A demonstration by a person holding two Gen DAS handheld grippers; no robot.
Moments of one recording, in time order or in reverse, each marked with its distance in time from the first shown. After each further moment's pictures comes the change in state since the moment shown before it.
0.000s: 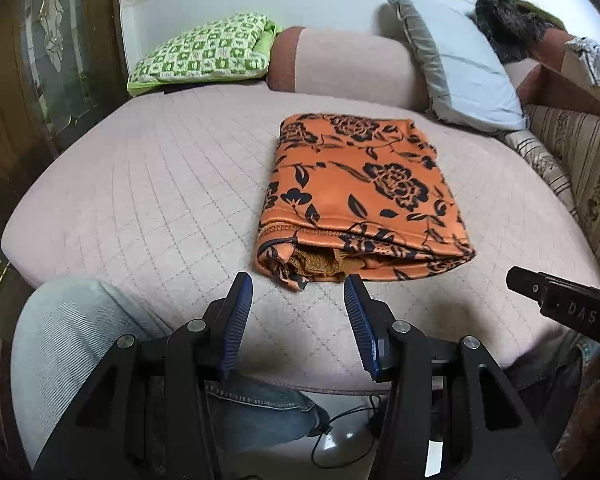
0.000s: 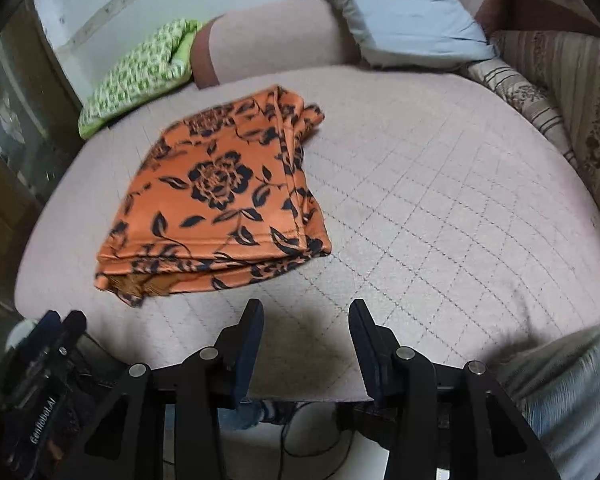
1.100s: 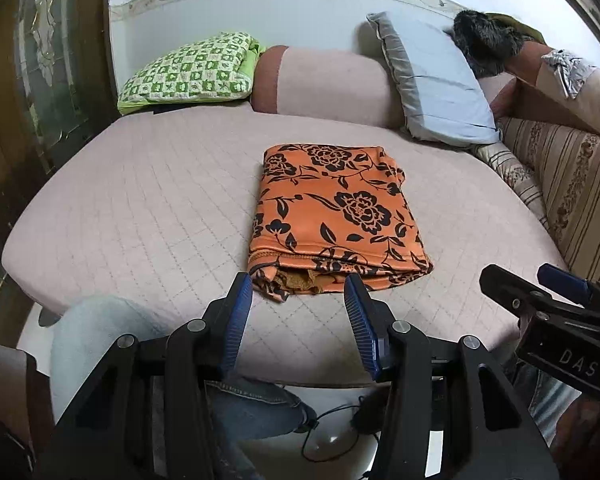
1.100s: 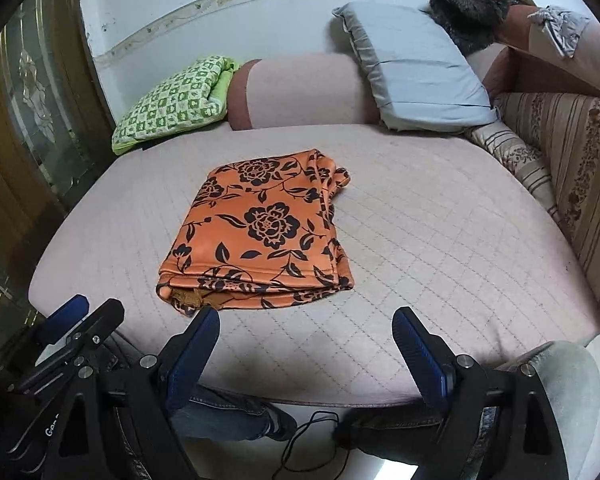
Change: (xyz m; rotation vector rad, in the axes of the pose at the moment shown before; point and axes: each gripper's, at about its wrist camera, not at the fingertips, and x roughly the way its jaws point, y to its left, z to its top) left arm -0.050 0.002 0.026 0.026 -0.020 -0.069; right arm -0.078 0.048 -0.007 -0.085 -0.157 -0.011
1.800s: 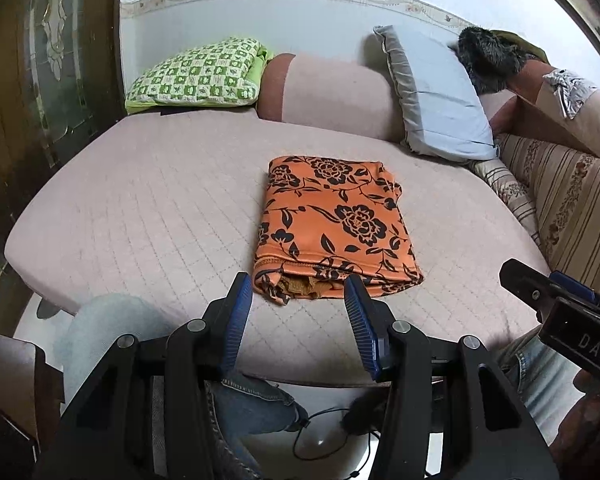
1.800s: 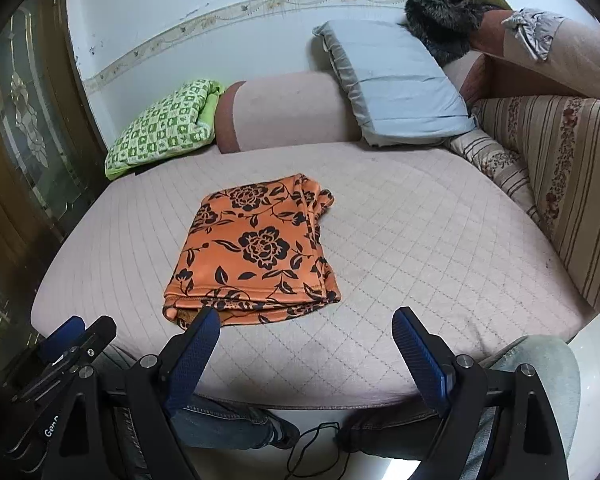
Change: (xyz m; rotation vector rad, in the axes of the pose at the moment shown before) left arm -0.024 0.011 0.010 -0.035 -0.015 -0.020; right arm -0.036 -0.006 0.008 0.052 -0.055 -0.027
